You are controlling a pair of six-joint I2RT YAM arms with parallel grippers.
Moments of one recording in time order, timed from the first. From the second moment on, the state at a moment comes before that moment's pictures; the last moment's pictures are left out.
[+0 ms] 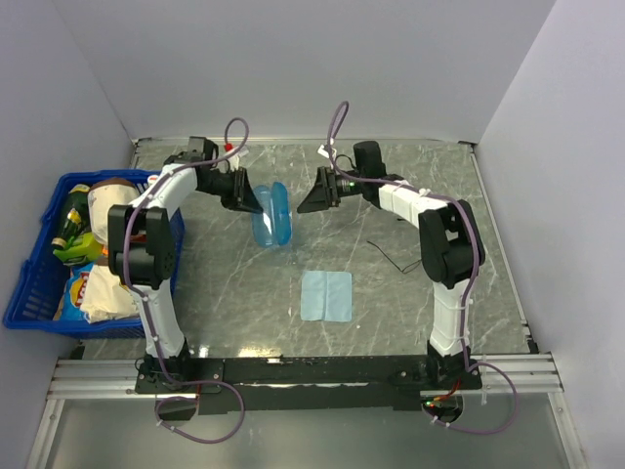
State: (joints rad) left arm -0.11 1.98 1.58 -0.73 0.91 -0.07; right arm 0.36 2.04 1.47 0.05 -1.20 0.40
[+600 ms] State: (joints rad) left arm -0.16 2.03 1.68 -0.80 0.50 -0.13; right arm 0.45 2.04 1.43 -0.07 -0.83 0.35
